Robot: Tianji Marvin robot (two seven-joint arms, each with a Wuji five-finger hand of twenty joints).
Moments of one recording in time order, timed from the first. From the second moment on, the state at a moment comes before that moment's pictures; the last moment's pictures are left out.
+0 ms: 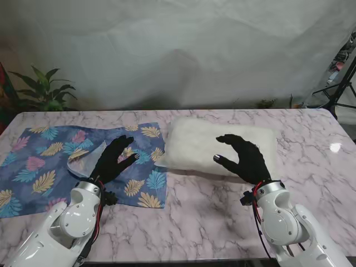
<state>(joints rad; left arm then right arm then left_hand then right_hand) 1.61 -1.14 -1.29 -1.60 0.48 -0.07 0.13 -1.72 -1.13 1.35 -1.78 -0.59 -0.03 -0.14 0.74 0.02 -0.03 -0.01 0.30 0.16 0.06 0.30 0.18 0.07 0.06 0.20 0.07 0.08 0.05 0.21 -0.02 0.01 0.04 0.25 0.18 -0.20 0.45 -0.09 0.30 -0.11 0.40 0.29 0.29 -0.09 0.34 0.21 0.25 -0.16 0.12 0.15 -0.02 -0.04 0.51 0.17</state>
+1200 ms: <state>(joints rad) 1.54 -1.02 -1.56 -1.64 0.81 -0.07 -0.47 -1.74 -1.14 1.35 -1.79 -0.55 -0.07 -0.16 1.02 -0.11 -0.02 -0.01 0.26 0.01 0.06 0.31 0.15 0.06 0.00 0.14 0.06 0.08 0.01 0.17 -0.02 0.02 0.03 0.20 0.18 -0.20 0.45 -0.09 0.30 -0.11 0.40 0.29 0.30 -0.09 0.34 0.21 0.27 -0.16 0.12 0.15 -0.02 -0.04 0.53 0.17</state>
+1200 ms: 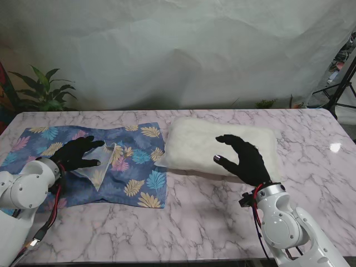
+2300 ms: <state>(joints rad) 1.41 -0.96 -1.54 -1.33 1.03 -0.19 -0.52 -1.72 -1.14 1.33 -1.78 -0.52 -0.05 -0.13 1.21 -0.28 0.49 -0.01 0.35 -0.12 0.26 0.32 0.13 0.12 -0.03 0.03 0.03 0.12 -0.01 0.03 -0.03 0.07 0.01 0.02 0.18 -0.20 0.45 -0.09 0.30 -0.11 0.40 0.29 0.30 -0.09 0.34 0.21 0.27 -0.16 0.12 0.15 -0.02 -0.04 0.55 0.17</state>
